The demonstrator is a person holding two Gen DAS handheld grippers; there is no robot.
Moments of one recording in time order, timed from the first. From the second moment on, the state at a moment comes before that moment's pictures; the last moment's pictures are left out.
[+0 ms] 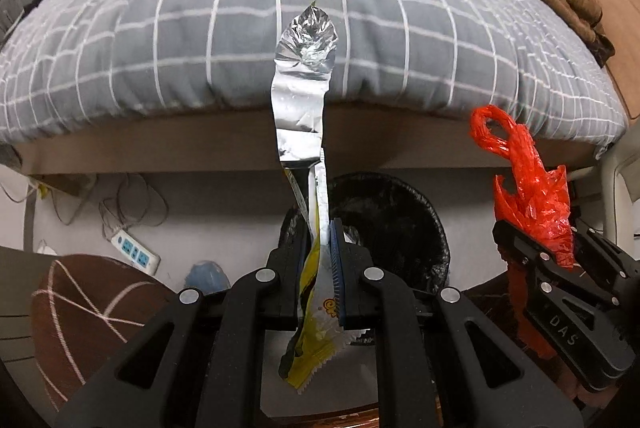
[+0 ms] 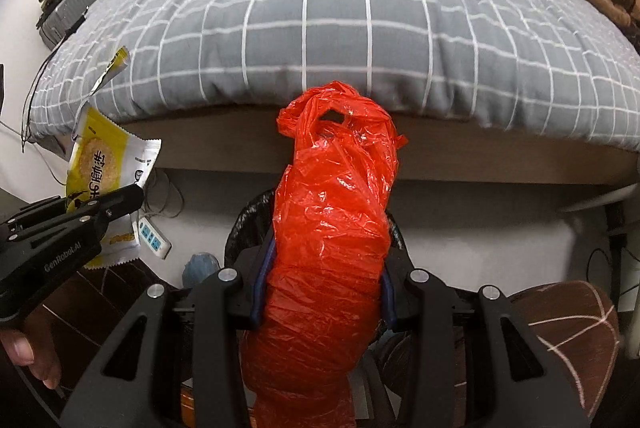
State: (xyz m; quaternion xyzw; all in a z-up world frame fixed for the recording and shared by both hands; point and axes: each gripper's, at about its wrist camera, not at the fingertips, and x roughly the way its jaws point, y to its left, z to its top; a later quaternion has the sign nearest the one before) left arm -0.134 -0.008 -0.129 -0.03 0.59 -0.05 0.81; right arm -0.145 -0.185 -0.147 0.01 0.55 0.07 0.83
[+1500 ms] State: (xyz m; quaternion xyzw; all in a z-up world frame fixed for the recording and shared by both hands) left arm -0.126 -0.085 -0.216 0.02 0.65 -0.09 0.76; right arm -0.159 -0.255 -0.210 -0.02 0.57 -0.03 0.82
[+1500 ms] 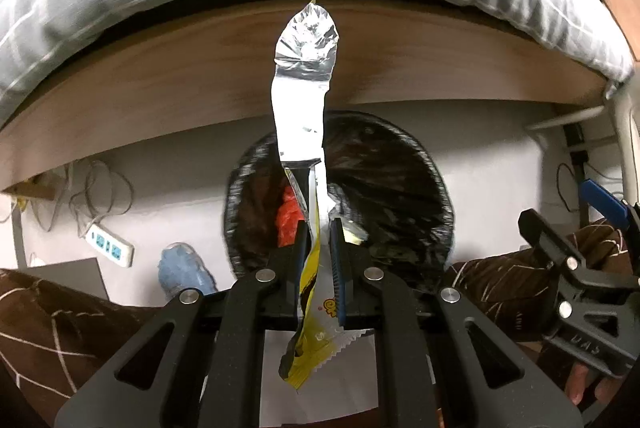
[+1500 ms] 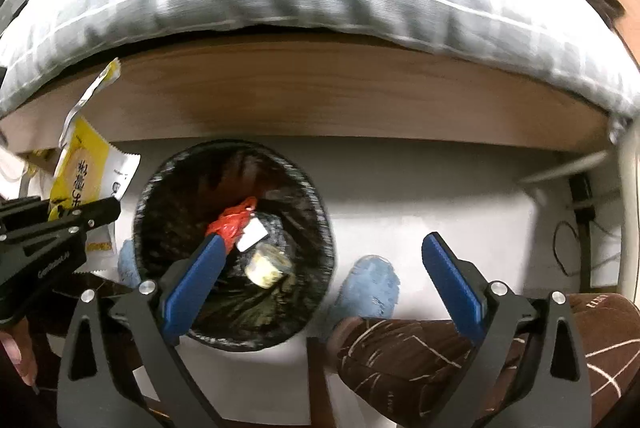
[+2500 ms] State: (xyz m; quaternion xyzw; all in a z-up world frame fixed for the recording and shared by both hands) left arm -0.126 -0.097 -0.203 0.04 0.61 -0.08 0.79; right arm -0.149 -0.274 -0.198 0.00 0.56 -0.06 0.83
